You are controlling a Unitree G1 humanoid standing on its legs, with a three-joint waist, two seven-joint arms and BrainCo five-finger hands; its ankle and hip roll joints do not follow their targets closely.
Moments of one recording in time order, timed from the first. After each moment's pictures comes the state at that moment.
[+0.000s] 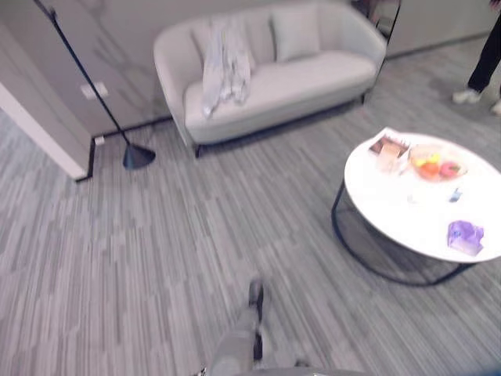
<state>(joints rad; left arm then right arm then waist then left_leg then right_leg) -0.08 0.15 -0.06 1.61 -0.31 -0.04 -0.13 0.01 -0.18 -0.28 1.61 0.48 -0.04 0.23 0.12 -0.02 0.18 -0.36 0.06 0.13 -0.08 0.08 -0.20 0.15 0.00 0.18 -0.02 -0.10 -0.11</state>
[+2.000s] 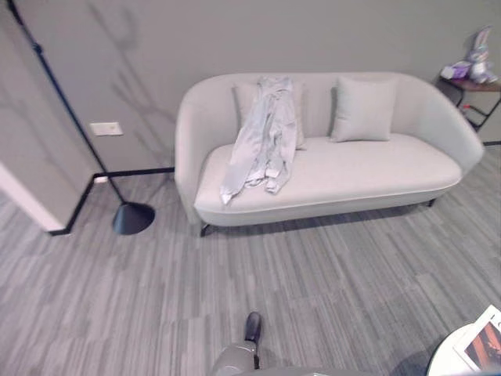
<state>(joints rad) 0.07 0.18 0.09 1.62 -0.26 -0.04 -0.10 0.00 -0.12 -0.13 1.57 0.37 -0.04 0.23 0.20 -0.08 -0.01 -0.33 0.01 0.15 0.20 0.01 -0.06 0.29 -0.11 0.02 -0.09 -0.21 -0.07</state>
